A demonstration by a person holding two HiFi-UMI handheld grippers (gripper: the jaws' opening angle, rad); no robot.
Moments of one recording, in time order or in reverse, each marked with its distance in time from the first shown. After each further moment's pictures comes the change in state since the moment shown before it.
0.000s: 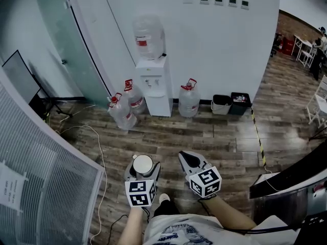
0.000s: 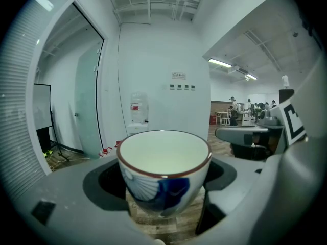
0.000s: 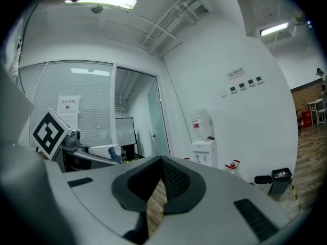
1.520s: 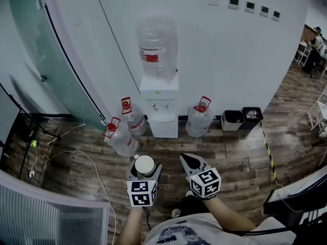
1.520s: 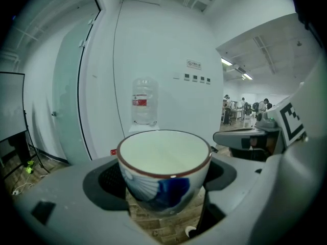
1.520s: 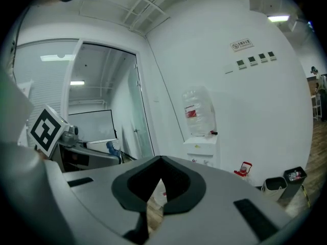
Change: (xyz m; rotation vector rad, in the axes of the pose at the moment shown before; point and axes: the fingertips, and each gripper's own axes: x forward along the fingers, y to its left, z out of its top) left arm 0.344 0.287 0.128 0.031 0.060 -0.127; right arm 0.435 -0.125 0.034 0.065 0.097 -0.128
